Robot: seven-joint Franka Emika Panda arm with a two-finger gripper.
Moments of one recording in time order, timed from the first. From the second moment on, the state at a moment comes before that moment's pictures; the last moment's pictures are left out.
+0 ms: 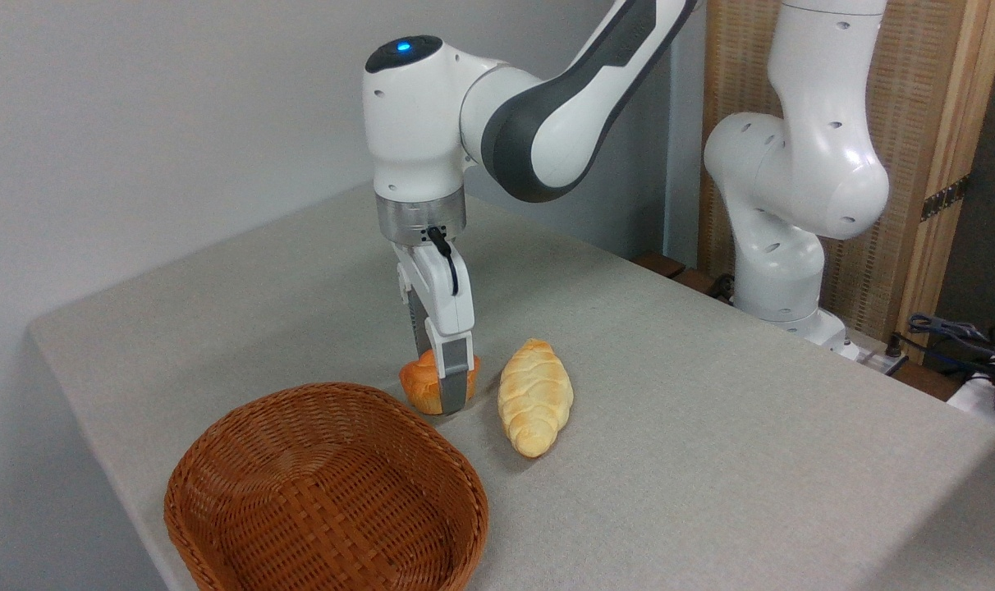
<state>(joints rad) -0.23 -0.19 -0.01 -2.36 -0.05 2.25 0.90</state>
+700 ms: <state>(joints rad) -0.23 -0.19 -0.01 -2.36 -0.05 2.25 0.90</state>
